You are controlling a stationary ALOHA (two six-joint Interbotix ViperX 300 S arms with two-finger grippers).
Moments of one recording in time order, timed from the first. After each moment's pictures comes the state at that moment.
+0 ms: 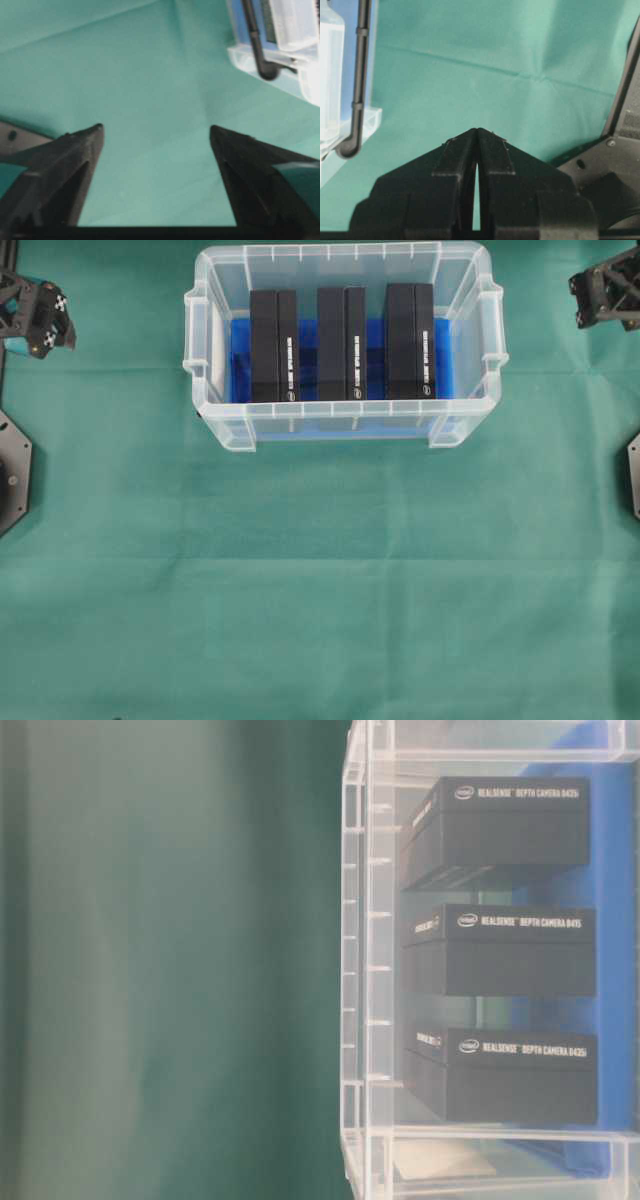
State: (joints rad) left arm 0.46 -0.69 0.58 0.03 1.28 -0.85; right arm -0.46 -0.57 0.57 -0.19 1.31 1.12
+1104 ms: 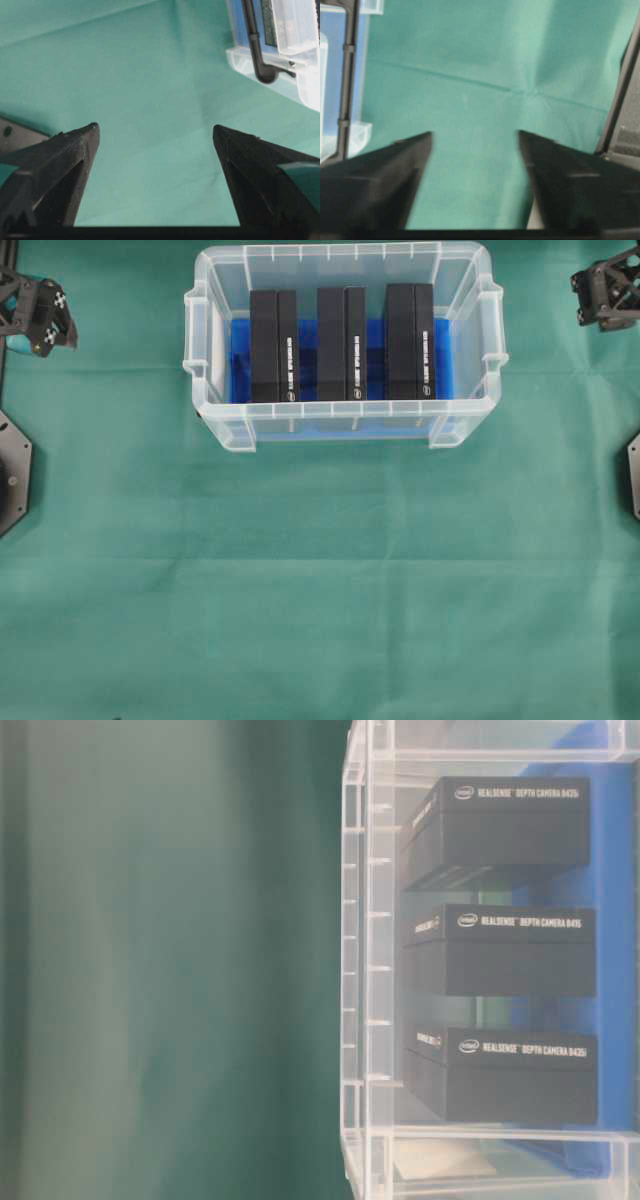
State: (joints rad) left arm 0.46 -0.69 0.58 0.04 1.28 -0.89; right arm -0.49 -0.58 0.61 -0.22 1.26 1.10
